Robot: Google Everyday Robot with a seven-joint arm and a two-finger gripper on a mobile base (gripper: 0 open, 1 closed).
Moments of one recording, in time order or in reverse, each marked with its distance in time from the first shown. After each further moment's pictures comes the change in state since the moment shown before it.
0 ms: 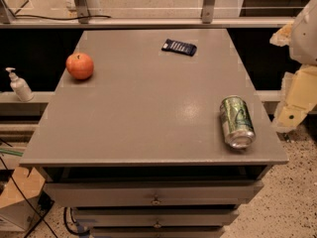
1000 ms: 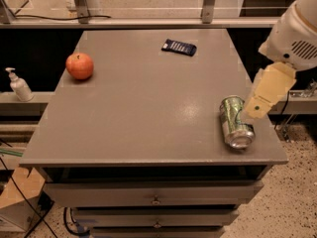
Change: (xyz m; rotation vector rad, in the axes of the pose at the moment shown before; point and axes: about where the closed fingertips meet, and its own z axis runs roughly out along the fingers) arm -0.024 -0.009 0.029 -0.073 -0.070 0.204
